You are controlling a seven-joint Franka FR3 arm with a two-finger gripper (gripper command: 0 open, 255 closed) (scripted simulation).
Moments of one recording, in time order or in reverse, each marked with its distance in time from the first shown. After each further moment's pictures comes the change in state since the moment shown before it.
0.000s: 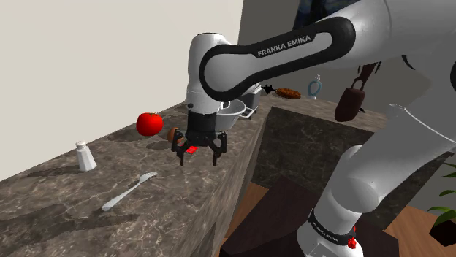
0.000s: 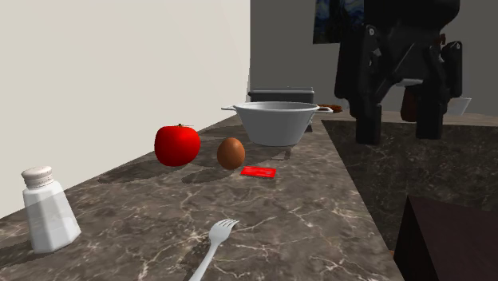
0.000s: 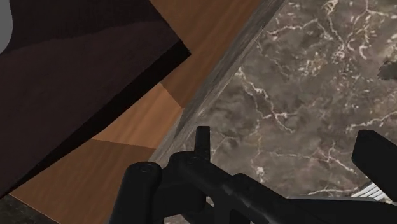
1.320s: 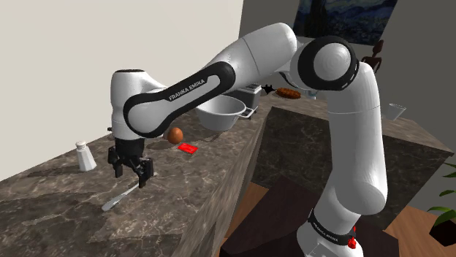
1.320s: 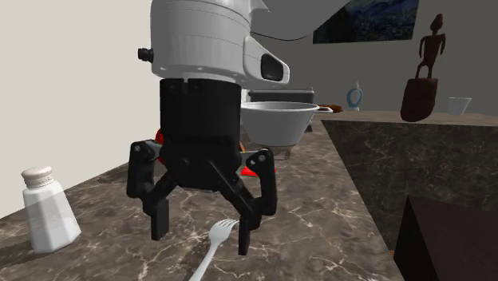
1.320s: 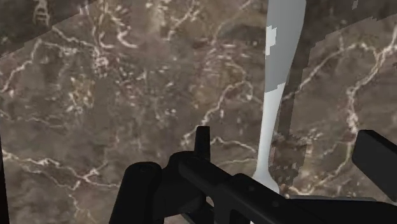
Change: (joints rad) arm 0.121 0.779 0.031 0.564 -0.455 0.228 0.890
